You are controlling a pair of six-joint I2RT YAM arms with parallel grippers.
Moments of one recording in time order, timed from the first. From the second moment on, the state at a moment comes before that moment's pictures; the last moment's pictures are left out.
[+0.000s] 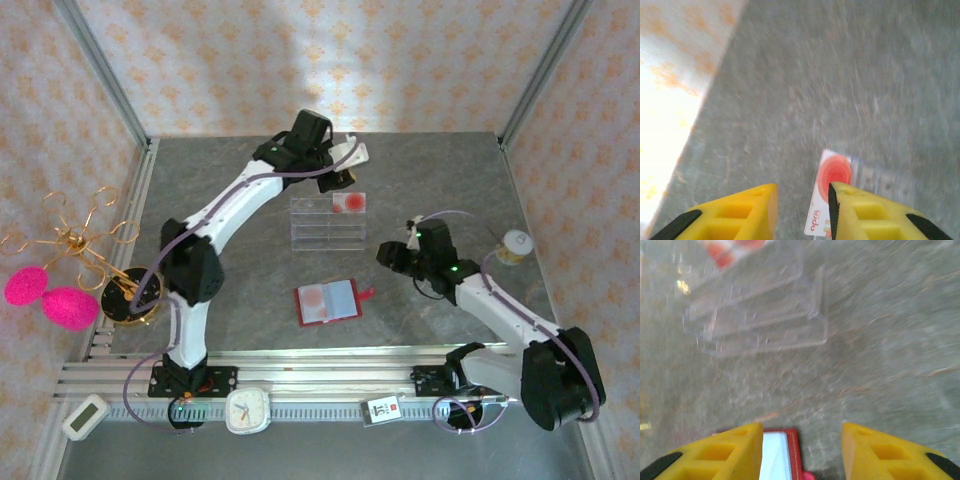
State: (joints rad) left arm -0.52 1.95 1.92 -0.62 0.33 0.63; right arm 0.42 1.13 0.58 -0.22 -0.26 0.64
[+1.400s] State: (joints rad) left arm -0.56 1.07 0.31 0.27 0.06 -0.80; right arm 1.14 1.61 0.74 -0.04 0.25 0.61
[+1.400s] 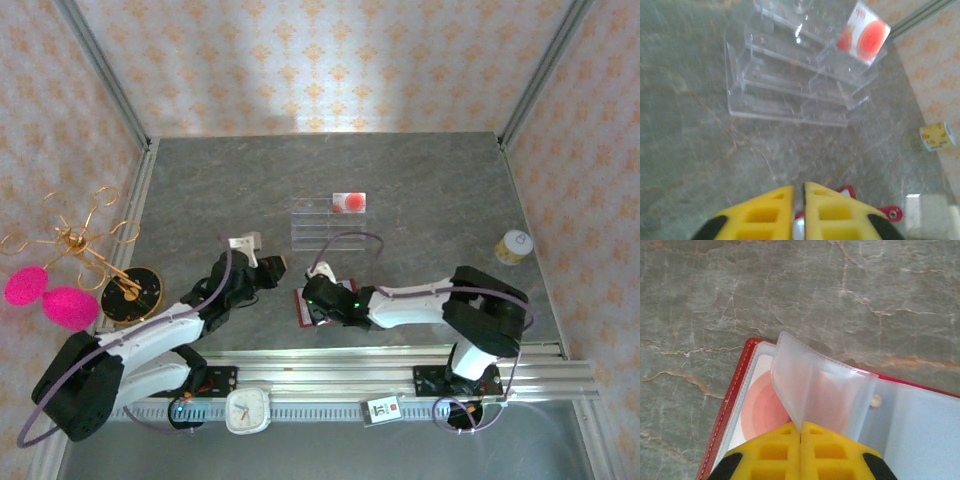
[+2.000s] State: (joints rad) left arm -0.78 1.50 0.49 0.36 0.22 -0.80; right arm 1.09 1.29 0.53 0.07 0.25 0.80
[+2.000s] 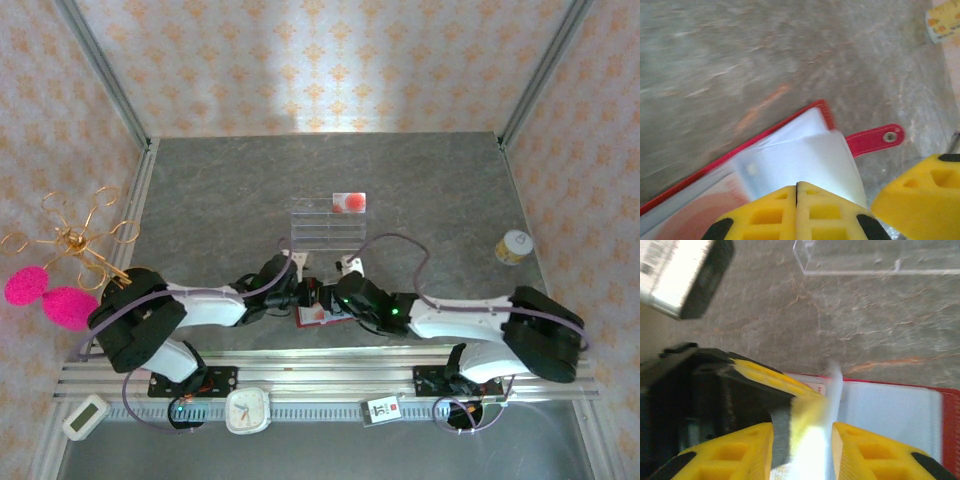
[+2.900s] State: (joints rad) left arm -0.74 1.25 0.29 0.27 0.16 -0.81; right arm 0.95 1.39 0.62 -0.03 -0.22 0.74
